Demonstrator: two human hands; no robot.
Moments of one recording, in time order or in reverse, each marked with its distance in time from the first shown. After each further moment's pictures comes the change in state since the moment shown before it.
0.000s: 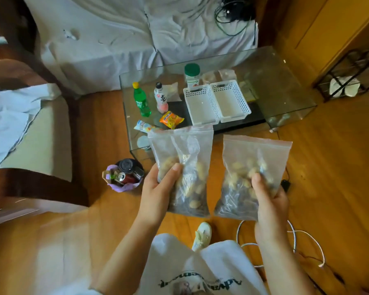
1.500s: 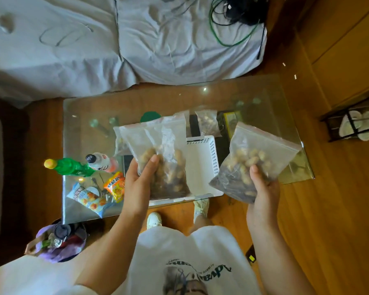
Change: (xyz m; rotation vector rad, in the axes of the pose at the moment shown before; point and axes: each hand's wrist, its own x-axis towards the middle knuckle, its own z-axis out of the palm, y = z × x) left_hand 0.490 0.032 0.224 -0.049 0.275 -0.140; right_hand 0.541 -0.116 0.140 -0.071 -0.043 0.151
